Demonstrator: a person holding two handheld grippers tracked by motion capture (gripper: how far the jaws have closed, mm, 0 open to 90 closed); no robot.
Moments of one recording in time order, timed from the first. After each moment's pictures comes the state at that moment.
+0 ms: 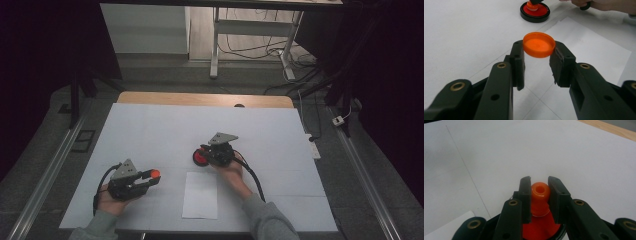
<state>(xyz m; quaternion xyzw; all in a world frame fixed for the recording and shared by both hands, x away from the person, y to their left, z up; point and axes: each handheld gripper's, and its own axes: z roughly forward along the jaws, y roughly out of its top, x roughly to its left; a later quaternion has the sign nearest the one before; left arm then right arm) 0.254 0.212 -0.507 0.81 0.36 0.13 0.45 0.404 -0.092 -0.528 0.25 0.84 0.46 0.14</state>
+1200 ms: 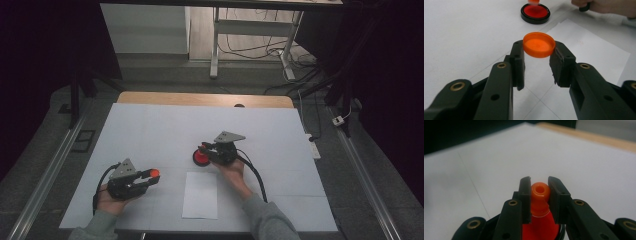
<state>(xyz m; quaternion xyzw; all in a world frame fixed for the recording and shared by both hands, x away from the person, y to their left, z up) 0.254 0.215 -0.507 0.80 0.36 0.13 0.45 0.406 -0.105 -0.522 0.27 0.80 0.53 0.12</state>
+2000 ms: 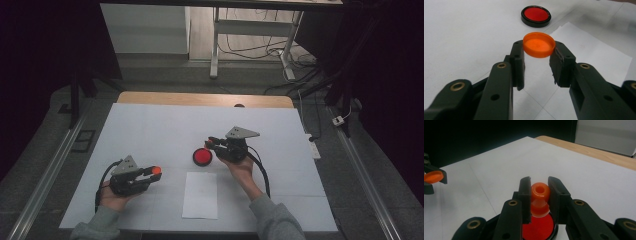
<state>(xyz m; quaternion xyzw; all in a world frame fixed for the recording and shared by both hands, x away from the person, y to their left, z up) 0.265 0.212 -0.508 0.80 0.36 0.13 0.46 0.395 -0.128 -0.488 0.26 0.78 0.55 0.12</state>
